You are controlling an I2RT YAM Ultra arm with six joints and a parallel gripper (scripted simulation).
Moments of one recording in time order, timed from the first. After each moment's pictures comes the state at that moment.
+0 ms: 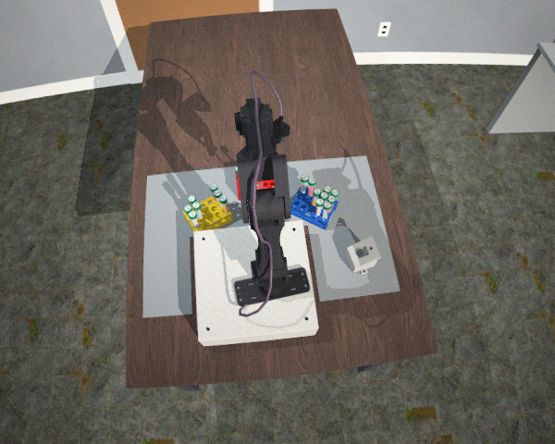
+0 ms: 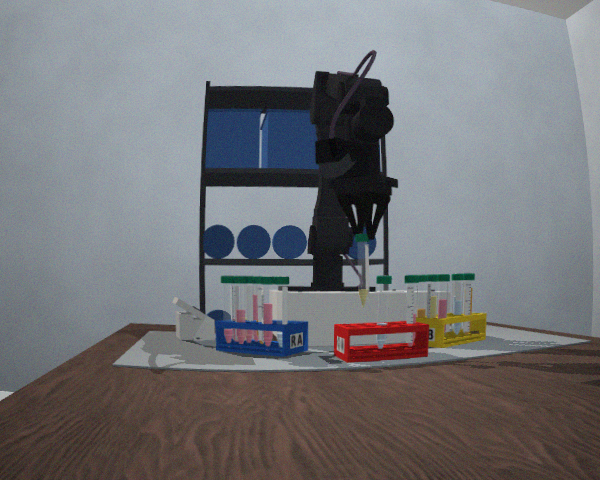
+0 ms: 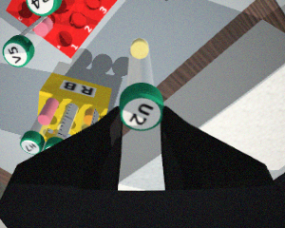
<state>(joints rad) -0.11 1.69 1.30 -1.20 -0.02 0.81</state>
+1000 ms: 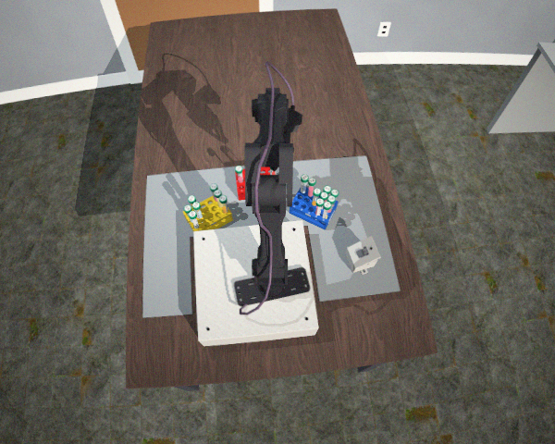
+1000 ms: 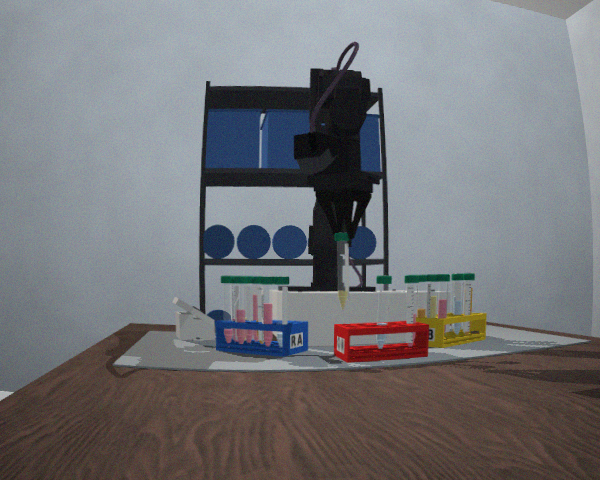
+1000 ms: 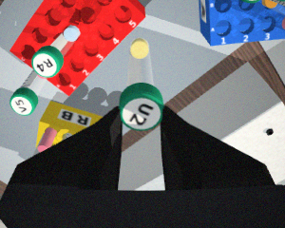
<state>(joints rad) -0.24 1.82 1.45 -1.23 -0.02 0.63</state>
